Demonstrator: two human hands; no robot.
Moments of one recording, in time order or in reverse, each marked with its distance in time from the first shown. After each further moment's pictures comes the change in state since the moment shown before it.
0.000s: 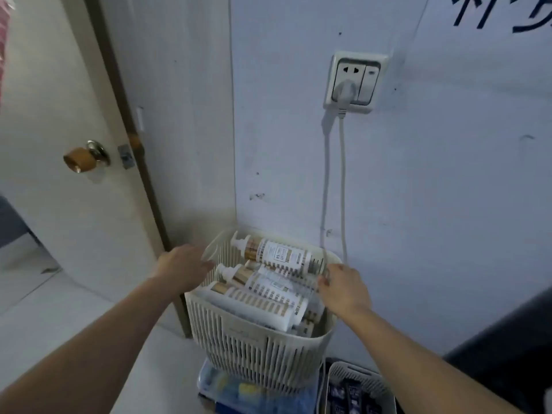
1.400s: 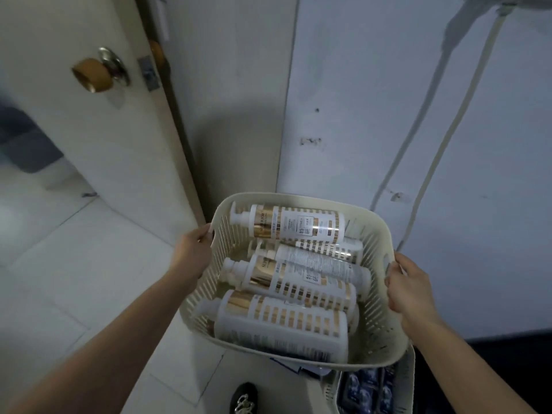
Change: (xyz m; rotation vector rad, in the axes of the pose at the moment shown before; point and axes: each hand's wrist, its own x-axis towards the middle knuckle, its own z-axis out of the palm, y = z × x) left_hand -0.028 -0.035 0.049 -0.996 -0.019 -0.597; right_hand 0.011 0.010 0.053 0.880 0.076 0.409
